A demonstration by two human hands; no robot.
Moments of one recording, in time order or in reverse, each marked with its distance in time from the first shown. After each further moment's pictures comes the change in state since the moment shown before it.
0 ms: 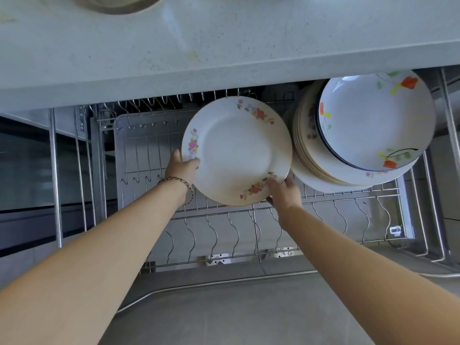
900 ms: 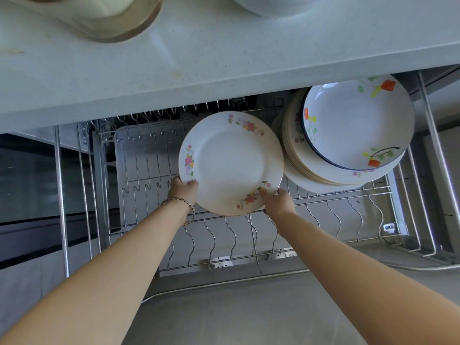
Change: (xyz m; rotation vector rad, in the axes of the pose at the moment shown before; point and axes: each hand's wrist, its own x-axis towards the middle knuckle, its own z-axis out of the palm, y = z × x) left_hand -0.018 -0.018 0.009 0.119 0.039 -0.126; right_hand -0.005 0.004 -0.012 -0.215 -0.086 0.059
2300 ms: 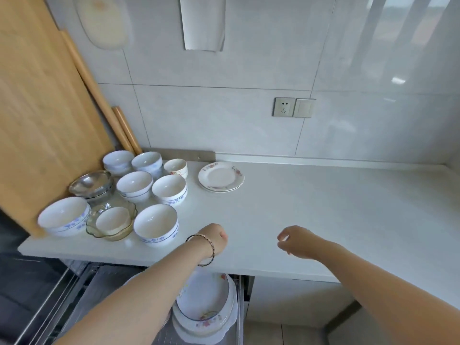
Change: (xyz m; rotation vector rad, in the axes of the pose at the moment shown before) left_hand -0.461 0.322 0.100 0.367 0.026 0.657; right_hand -0.233 -0.248 -0.533 -1.010 -0.003 -0.808
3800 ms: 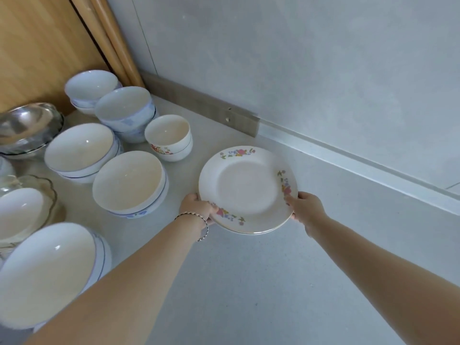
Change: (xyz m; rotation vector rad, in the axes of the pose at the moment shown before) left_hand 0.400 -0.038 -0.018 -1.221 0.472 -0.681; right_hand 0.522 -0.034 -0.023 0.687 -0.053 0.097
